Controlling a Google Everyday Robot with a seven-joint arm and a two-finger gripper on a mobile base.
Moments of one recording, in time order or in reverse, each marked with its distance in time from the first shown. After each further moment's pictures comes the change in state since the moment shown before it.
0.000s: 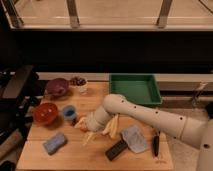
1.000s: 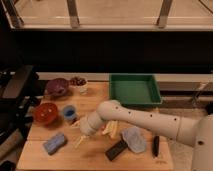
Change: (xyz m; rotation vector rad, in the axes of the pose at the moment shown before) arm -0.009 -0.012 0.039 0.049 -0.033 0.068
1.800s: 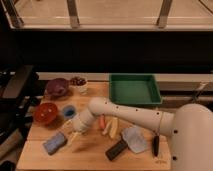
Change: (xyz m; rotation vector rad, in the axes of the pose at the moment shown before) arm -0.009 -0.030 0.035 -0.072 -0.034 -0.027
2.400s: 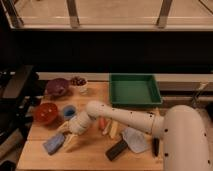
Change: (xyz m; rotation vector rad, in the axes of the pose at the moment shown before) arm 0.000 -0.007 0.037 -0.021 -0.091 0.001
